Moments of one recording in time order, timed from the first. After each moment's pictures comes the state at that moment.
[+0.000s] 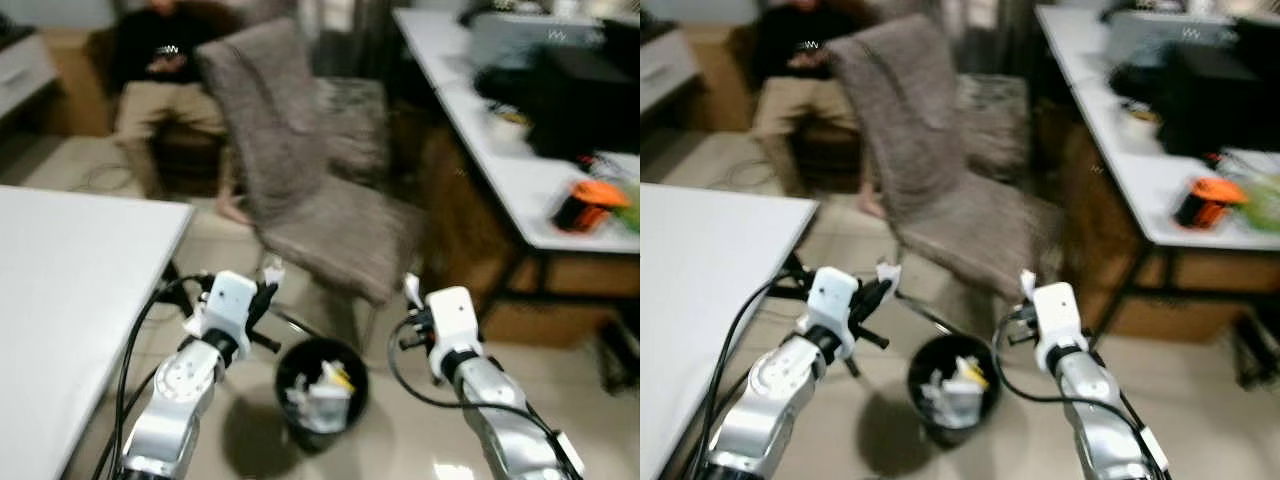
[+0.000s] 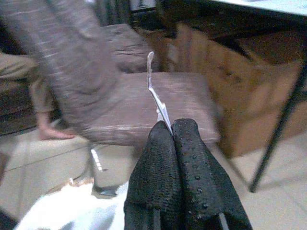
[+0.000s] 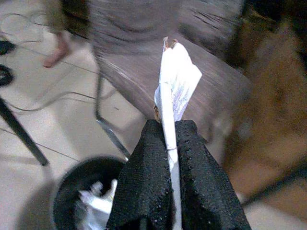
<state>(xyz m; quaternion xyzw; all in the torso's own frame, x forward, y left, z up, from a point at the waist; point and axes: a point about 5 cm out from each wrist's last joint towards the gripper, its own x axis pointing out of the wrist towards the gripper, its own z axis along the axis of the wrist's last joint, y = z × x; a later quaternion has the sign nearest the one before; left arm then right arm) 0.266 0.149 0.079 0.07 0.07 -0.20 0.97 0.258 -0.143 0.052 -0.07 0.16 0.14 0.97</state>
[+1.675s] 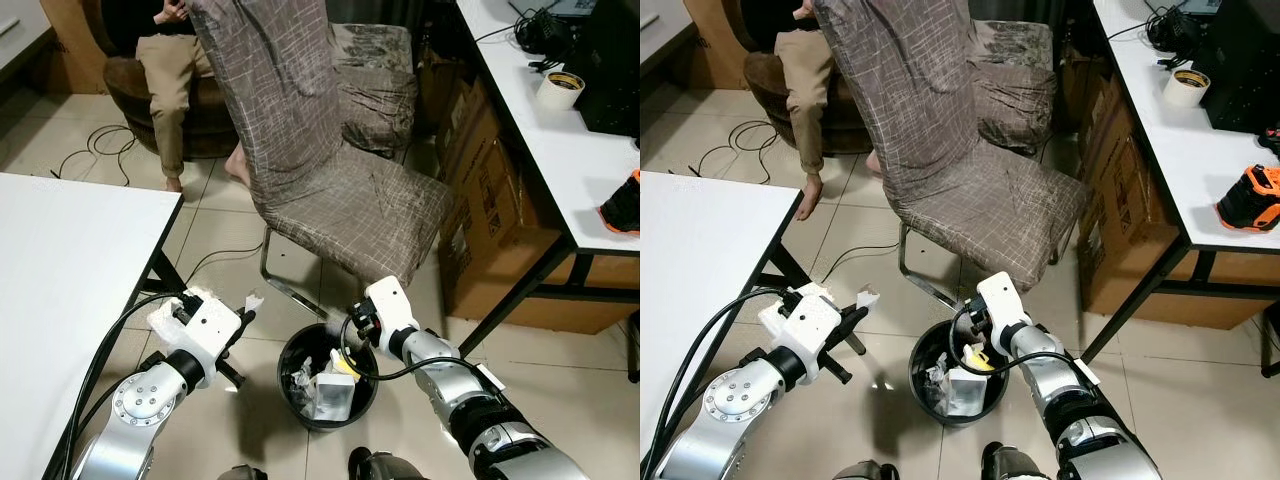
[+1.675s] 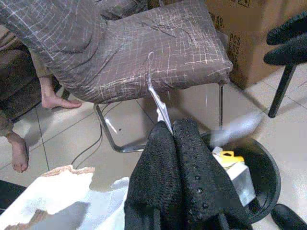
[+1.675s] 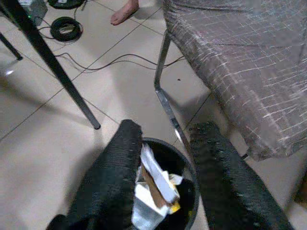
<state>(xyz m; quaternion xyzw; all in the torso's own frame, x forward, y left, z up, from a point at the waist) 0.241 0.180 0.074 0.20 0.10 -0.25 0.94 0.304 -0.102 0.018 -0.08 0.20 0.26 0.94</state>
